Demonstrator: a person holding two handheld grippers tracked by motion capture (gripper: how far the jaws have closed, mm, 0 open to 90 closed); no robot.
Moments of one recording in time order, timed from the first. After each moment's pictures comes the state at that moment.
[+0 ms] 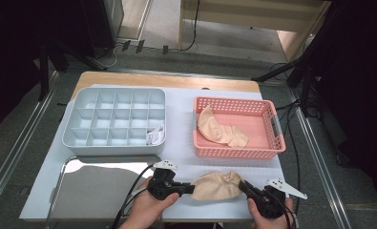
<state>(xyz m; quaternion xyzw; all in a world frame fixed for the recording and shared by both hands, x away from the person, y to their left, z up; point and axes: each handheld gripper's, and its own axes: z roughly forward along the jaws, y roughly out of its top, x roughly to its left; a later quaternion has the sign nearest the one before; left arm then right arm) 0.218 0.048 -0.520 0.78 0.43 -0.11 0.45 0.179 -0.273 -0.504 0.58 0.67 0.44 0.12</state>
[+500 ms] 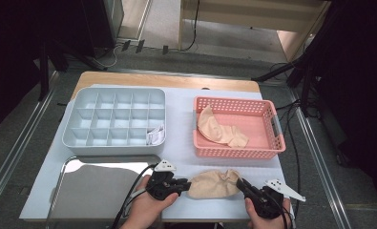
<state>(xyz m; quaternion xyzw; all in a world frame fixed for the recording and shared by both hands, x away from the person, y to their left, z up) 0.216 0.048 -0.523 0.78 0.44 -0.03 0.45 0.177 -0.262 -0.500 0.57 0.66 0.47 0.14</state>
